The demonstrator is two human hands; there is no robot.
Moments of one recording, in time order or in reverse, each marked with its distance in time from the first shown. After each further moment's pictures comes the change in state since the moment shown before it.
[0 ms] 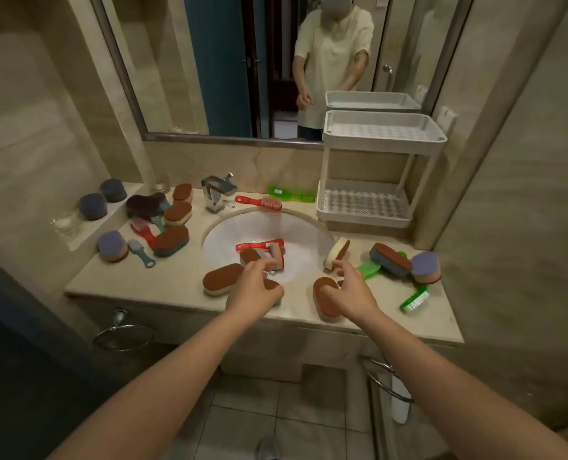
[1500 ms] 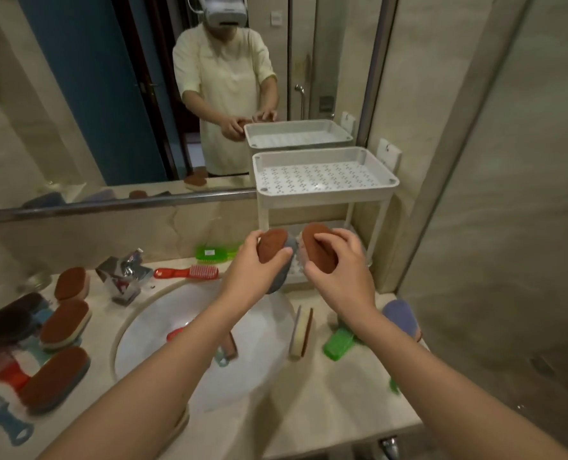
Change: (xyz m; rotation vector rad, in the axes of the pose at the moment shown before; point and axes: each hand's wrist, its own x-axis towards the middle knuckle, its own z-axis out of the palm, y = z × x) left_hand 0.245 0.116 0.028 -0.223 -0.166 0.200; right_hand 0.177 -0.046 -0.080 -0.023 0.613 -0.202
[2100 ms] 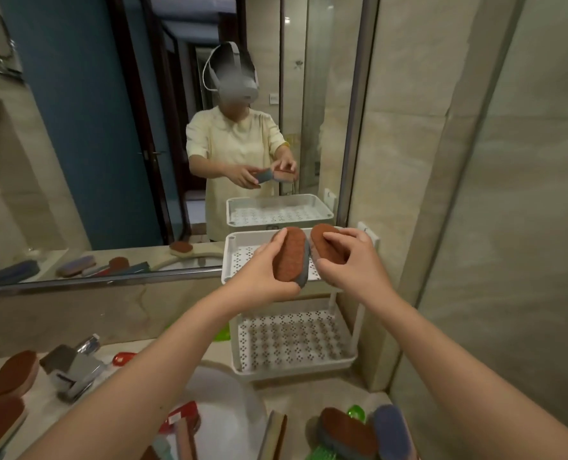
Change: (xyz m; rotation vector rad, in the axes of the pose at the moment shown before) left_hand 0.120 0.114 0.021 0.120 -0.308 0.215; right_hand 0.181 0.014 -0.074 0.019 -0.067 -0.077
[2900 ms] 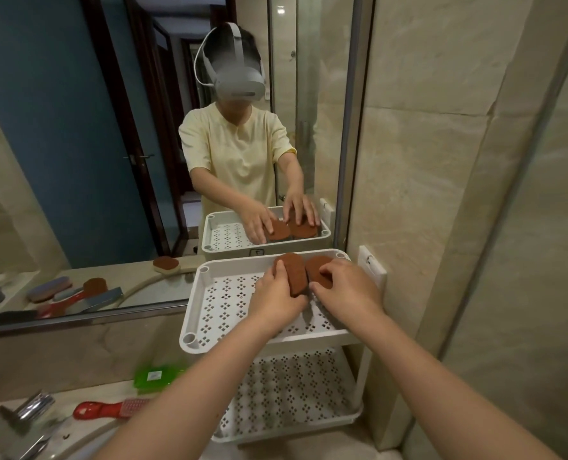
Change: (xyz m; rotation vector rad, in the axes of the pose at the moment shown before) left_hand 0.137 -0.039 0.062 0.345 0.158 -0.239; right_hand 0.098 0.077 0.040 -0.467 -0.089 0.040
